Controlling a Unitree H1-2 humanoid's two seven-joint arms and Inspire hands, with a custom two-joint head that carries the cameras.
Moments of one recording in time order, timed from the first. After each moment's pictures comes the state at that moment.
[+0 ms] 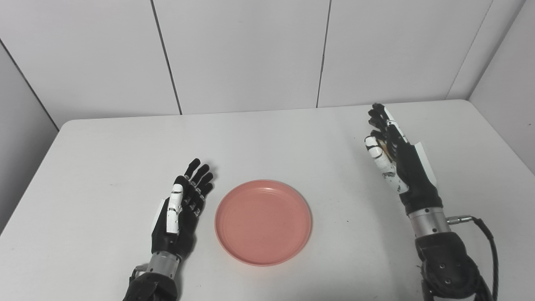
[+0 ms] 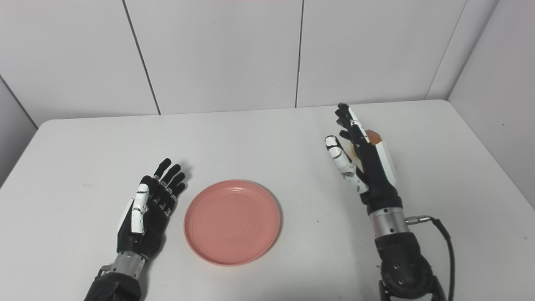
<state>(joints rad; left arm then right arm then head) -0.14 0.01 0.04 0.07 -0.32 0.03 -0.21 -0.22 -0.20 -0.02 -0.28 -0.28 0.06 0.02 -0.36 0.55</state>
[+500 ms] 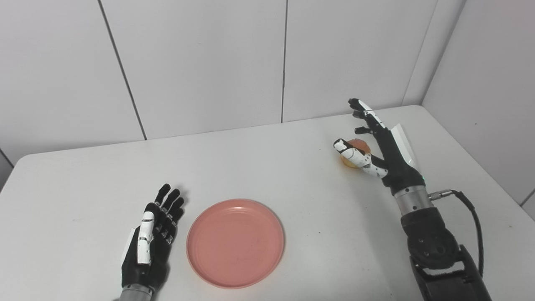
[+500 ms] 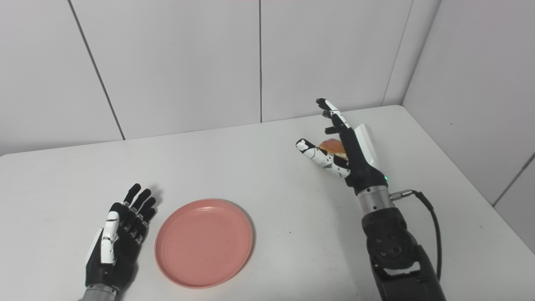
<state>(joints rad) -0.14 0.03 0.04 0.09 -0.33 0.01 -0.23 -0.33 -0.30 -0.05 -0.17 -0.42 0.06 0.00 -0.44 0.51</state>
